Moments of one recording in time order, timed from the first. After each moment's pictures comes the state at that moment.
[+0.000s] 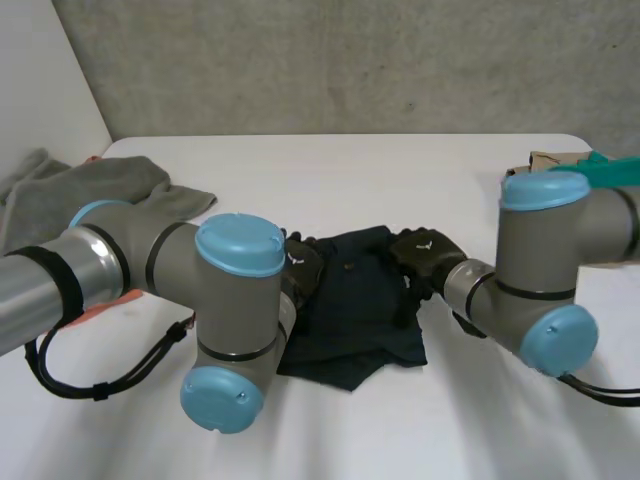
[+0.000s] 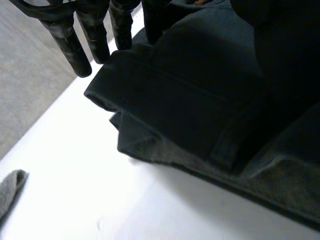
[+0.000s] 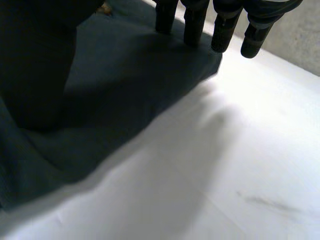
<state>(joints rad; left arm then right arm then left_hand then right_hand) 3.96 -2.34 -1.17 3.12 -1.80 3.57 2.02 -0.85 1.23 0.12 1.36 2.85 0.19 0.20 0.21 0.20 0.04 0.20 0.20 0.21 0.20 0.04</state>
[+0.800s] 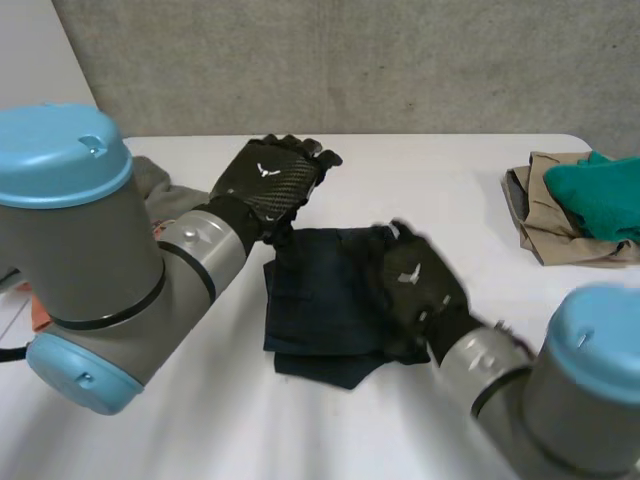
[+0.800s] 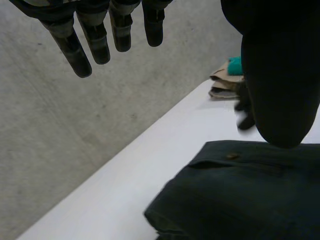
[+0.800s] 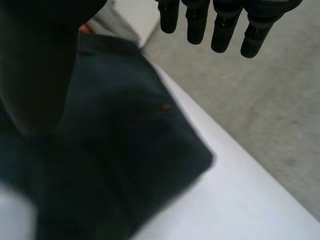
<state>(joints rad) 4.08 -1.90 -1.36 3.15 -1.48 3.40 2.16 -1.31 1.88 -0.41 1.40 2.74 0.18 0.20 0.21 0.20 0.04 0.16 0.16 0.21 0.20 0.04</state>
